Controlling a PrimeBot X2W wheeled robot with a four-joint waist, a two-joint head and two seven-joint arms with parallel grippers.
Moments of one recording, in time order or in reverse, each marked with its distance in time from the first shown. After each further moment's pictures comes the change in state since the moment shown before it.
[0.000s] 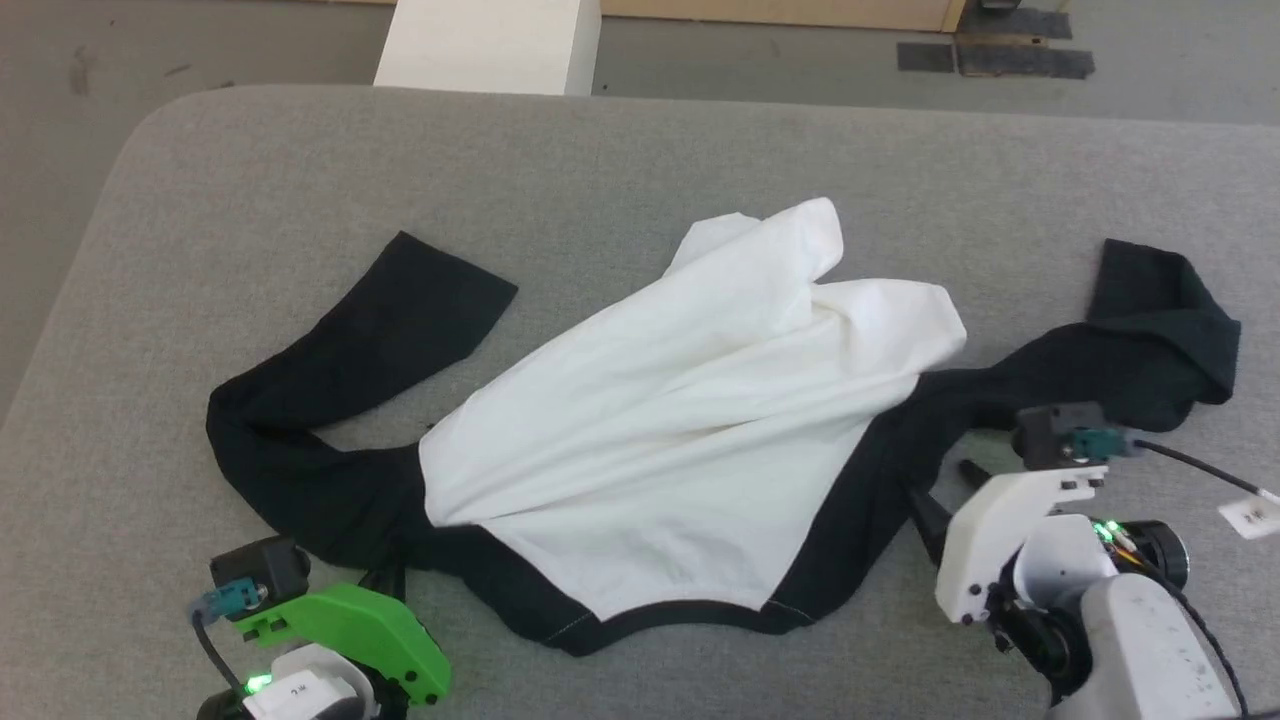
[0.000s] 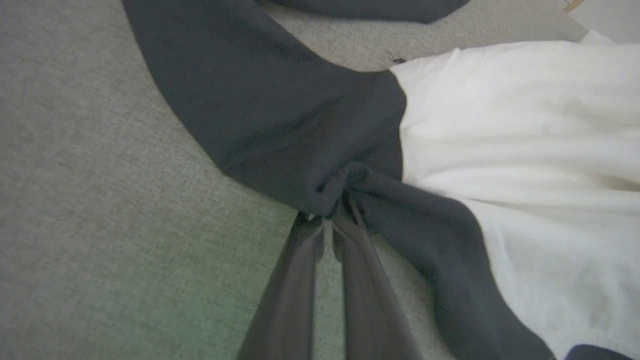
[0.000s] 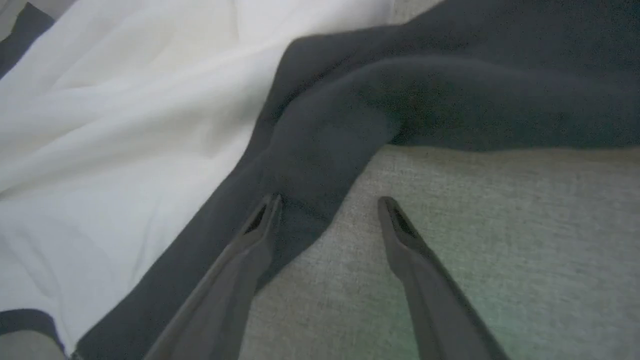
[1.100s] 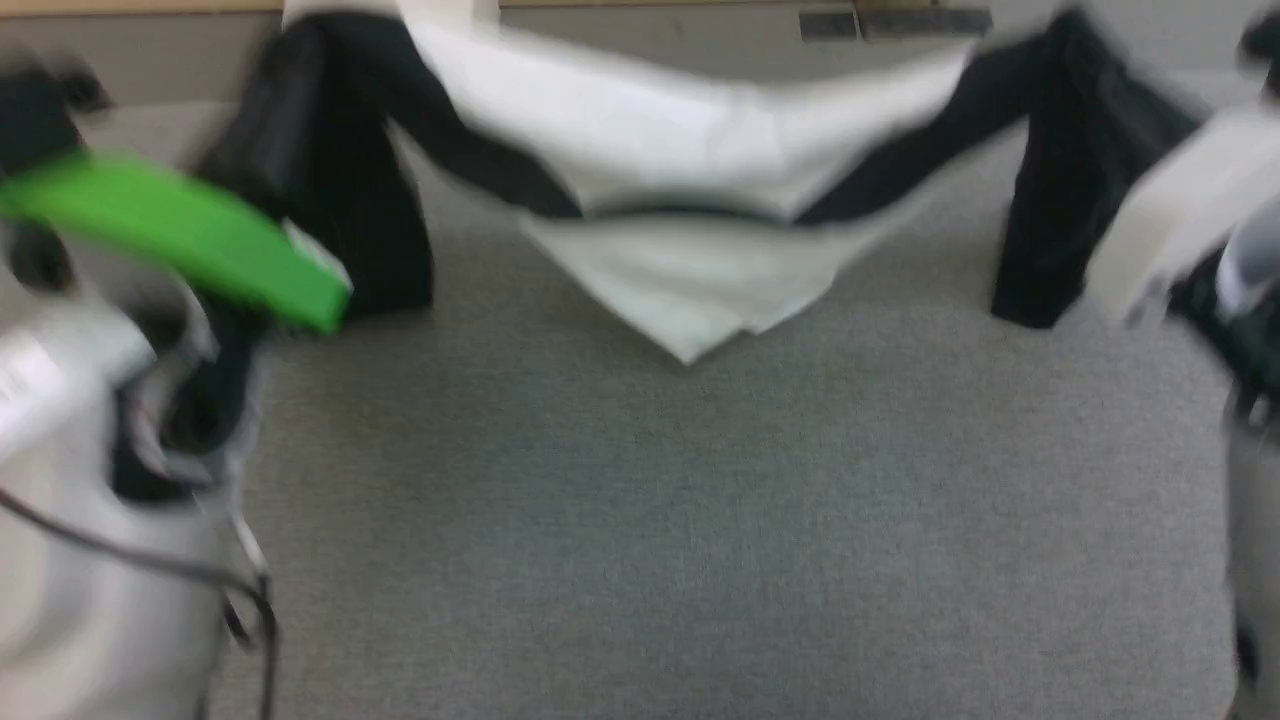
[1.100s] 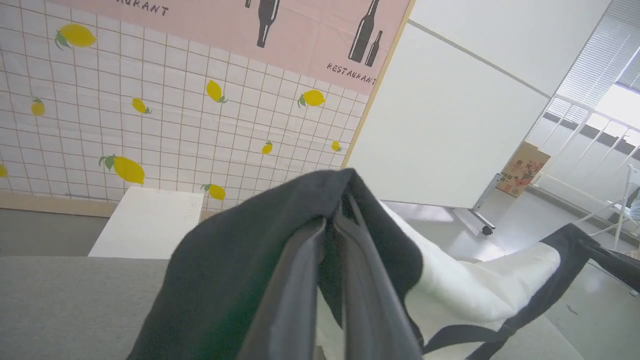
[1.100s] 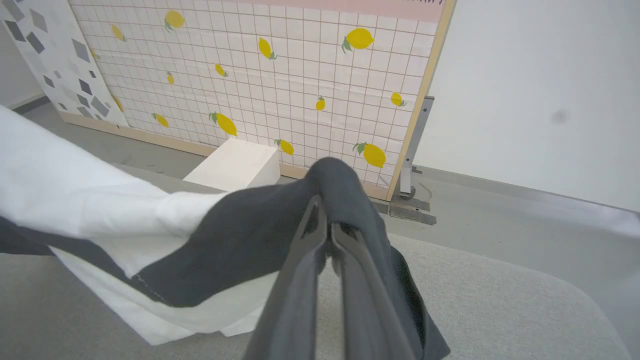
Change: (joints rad) left arm -0.549 0.135 0.040 -0.351 -0.126 -0.151 0.177; right arm -0.379 -0.144 0.005 -0.493 0.043 0.000 0.267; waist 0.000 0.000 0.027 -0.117
